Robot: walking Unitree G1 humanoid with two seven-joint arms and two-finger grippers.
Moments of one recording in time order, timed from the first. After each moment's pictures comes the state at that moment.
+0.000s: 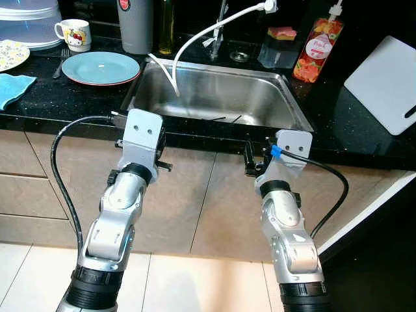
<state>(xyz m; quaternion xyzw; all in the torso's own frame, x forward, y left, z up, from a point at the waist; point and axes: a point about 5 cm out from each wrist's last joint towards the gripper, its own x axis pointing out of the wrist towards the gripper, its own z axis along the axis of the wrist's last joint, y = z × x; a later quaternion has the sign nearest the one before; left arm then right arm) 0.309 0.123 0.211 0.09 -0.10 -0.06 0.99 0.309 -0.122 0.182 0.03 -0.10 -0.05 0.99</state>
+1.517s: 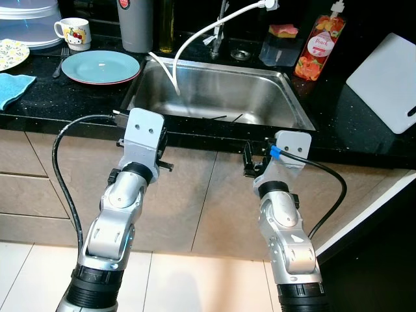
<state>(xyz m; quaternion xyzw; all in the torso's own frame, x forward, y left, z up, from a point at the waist) 0.309 0.122 0.212 0.09 -0.10 -0.07 0.99 0.308 -0.119 0.181 0.04 -0.09 -0.05 0.99</state>
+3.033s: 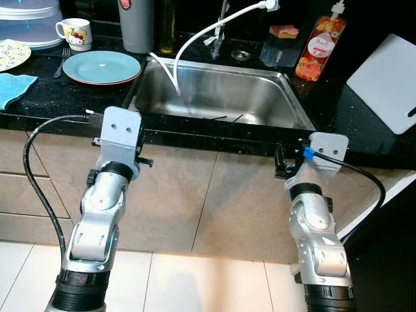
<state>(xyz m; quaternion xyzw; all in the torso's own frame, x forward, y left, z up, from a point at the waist) 0.305 0.152 0.219 0.11 -0.13 -0.01 0.99 0.303 -0.175 0.182 0.01 -0.10 -0.11 0.99</state>
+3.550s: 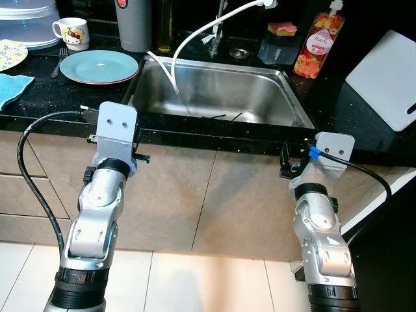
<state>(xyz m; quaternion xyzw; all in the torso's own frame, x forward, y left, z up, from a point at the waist) 0.307 0.159 0.222 0.11 -0.12 0.01 0.99 0.303 -0.181 0.183 0.01 -0.10 -0.12 0.99</state>
